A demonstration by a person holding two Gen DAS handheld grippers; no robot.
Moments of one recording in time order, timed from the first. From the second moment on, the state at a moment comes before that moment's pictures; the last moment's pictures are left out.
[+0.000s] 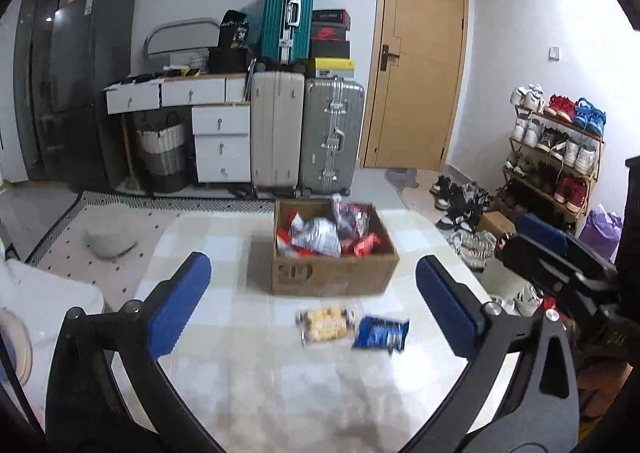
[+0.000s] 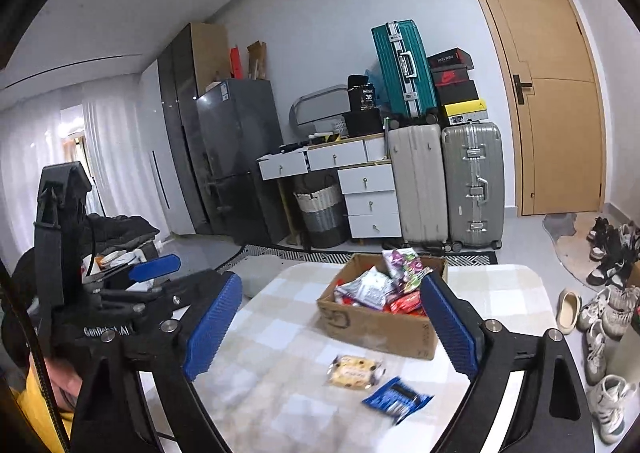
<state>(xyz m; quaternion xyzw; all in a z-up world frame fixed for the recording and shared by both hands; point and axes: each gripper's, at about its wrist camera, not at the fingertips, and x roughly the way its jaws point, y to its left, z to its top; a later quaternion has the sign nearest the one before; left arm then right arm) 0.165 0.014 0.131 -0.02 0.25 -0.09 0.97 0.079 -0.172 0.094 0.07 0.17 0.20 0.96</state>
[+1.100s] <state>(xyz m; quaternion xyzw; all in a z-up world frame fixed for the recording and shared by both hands) 0.121 0.028 0.047 -0.04 0.33 -0.08 0.94 0.019 -0.172 0.041 0.08 0.18 0.17 0.97</state>
